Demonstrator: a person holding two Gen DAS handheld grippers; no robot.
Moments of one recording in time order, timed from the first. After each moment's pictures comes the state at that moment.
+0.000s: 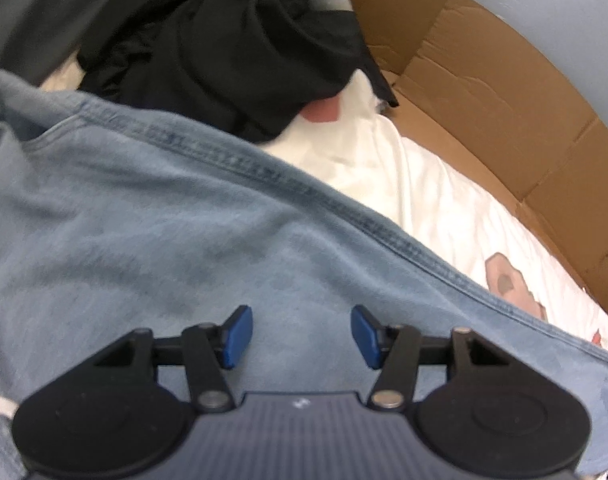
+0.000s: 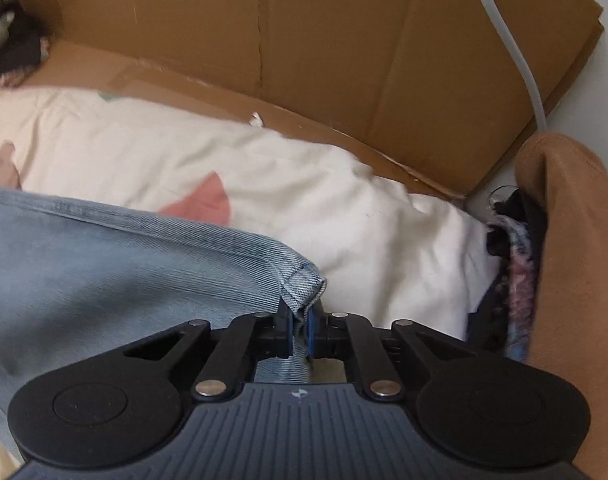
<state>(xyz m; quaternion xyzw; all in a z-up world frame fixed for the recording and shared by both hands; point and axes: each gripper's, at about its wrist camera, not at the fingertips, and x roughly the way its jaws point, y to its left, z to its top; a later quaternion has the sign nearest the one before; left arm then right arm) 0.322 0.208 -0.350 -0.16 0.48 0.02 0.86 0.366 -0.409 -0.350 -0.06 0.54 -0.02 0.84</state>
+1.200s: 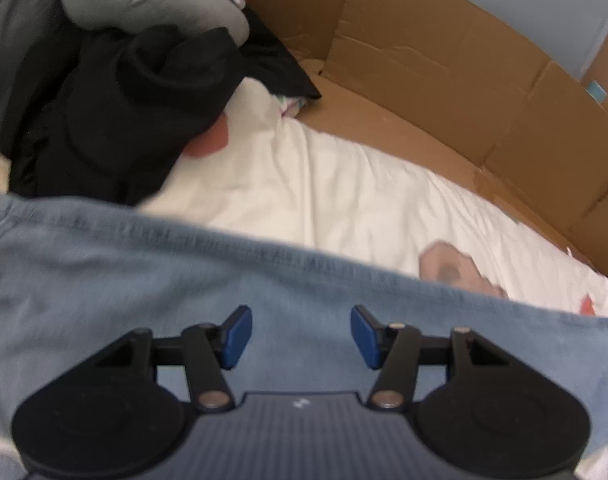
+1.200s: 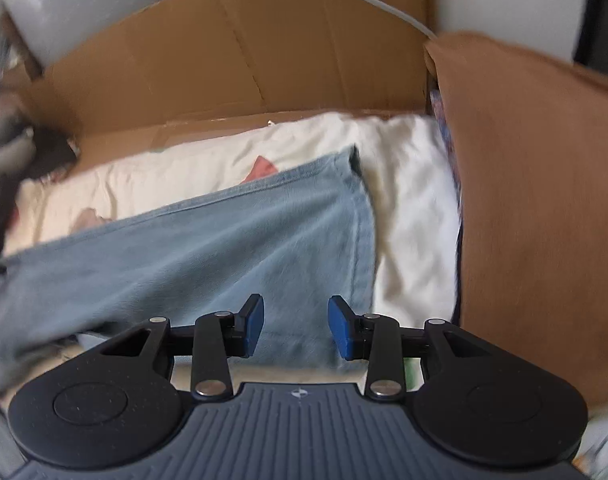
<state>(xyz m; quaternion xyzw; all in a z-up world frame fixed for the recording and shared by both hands) 0.364 0.128 -0.305 -0.08 0.51 -0.01 0.85 0.226 -0.390 -0.305 0.17 0.47 -0.05 0.87</state>
